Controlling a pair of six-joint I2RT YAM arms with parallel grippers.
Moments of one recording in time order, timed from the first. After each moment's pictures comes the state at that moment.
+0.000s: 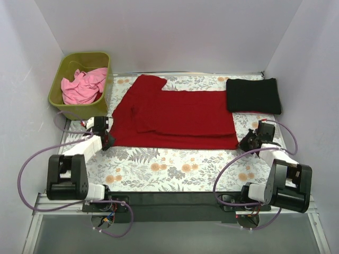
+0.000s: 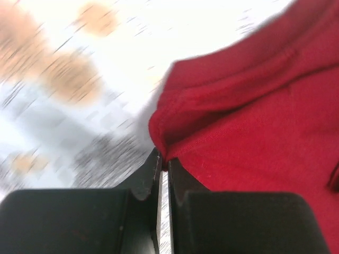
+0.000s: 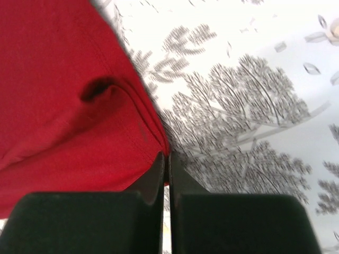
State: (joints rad) left arm -0.01 1.41 0.66 -0.29 -0.27 -0.70; right arm -0.20 1.28 0.49 -0.14 -0.22 0.46
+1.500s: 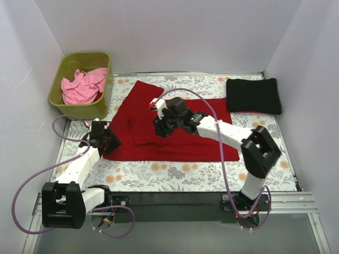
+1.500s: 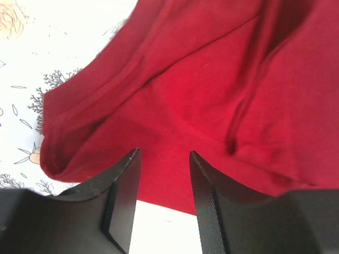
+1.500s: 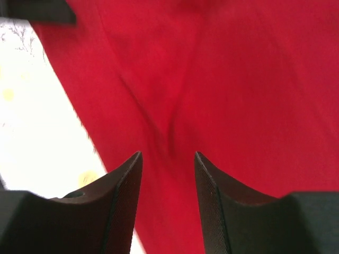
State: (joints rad) left arm -0.04 1.10 0.59 -0.43 -0.05 -0.68; right arm 0.84 1.70 1.24 -0.20 -0.27 -0.02
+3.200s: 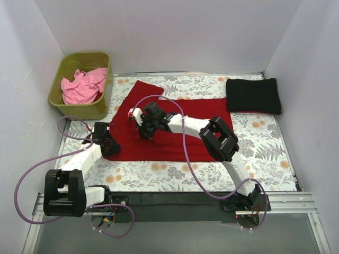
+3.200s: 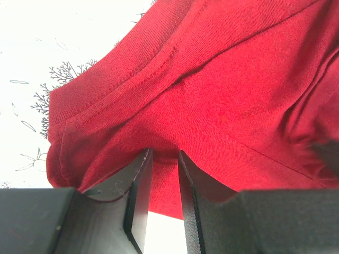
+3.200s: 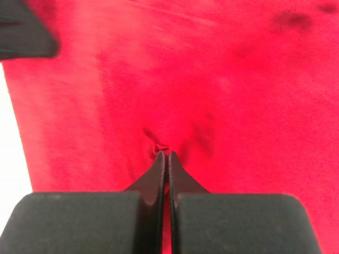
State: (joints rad) left arm -0.04 1.22 0.55 -0.38 -0.07 -0.67; right arm 0.92 2.26 1.70 -0.21 -0.41 -0.21
